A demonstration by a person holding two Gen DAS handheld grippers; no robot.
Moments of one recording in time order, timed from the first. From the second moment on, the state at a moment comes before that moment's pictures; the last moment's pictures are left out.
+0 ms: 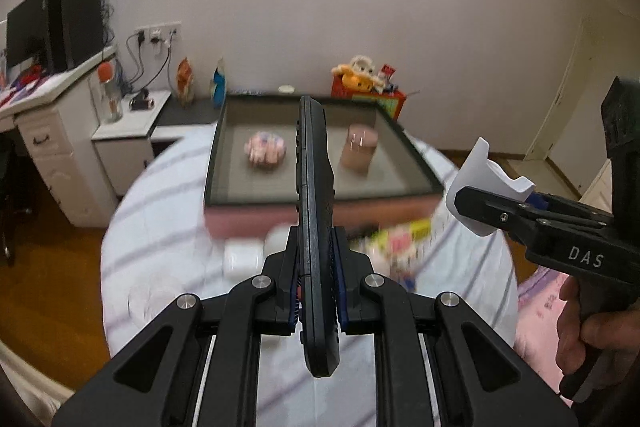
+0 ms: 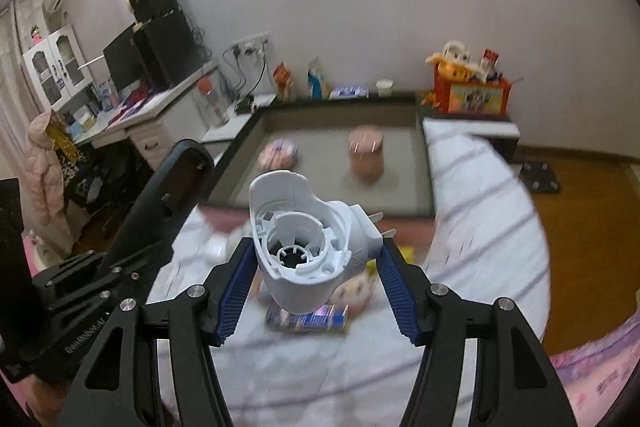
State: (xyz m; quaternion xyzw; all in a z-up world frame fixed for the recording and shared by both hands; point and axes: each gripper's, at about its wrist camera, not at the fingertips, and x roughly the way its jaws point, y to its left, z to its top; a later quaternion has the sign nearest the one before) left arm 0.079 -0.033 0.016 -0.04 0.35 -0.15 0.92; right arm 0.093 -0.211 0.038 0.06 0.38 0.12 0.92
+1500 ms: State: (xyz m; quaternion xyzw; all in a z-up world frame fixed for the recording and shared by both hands) left arm 0.174 -0.032 0.012 -0.02 0.39 -0.08 0.92; right arm 0.188 -0.220 0.007 0.03 0.43 0.05 0.90
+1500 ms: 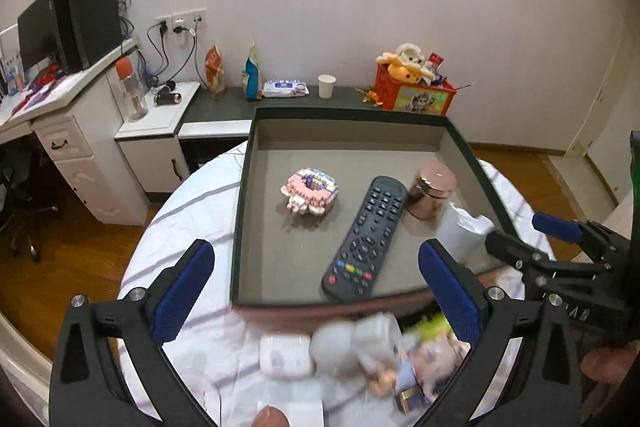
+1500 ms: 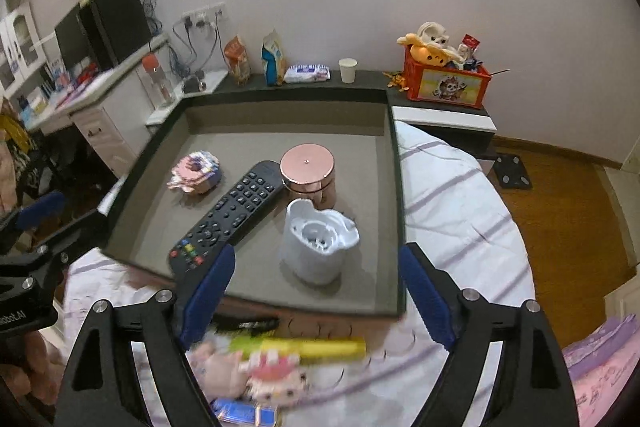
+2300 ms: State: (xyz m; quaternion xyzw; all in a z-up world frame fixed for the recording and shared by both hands) left arm -0.014 0.015 -0.013 -0.06 0.37 -0.04 0.92; right arm 0.002 -0.232 -0.002 0.08 0.42 0.05 0.90
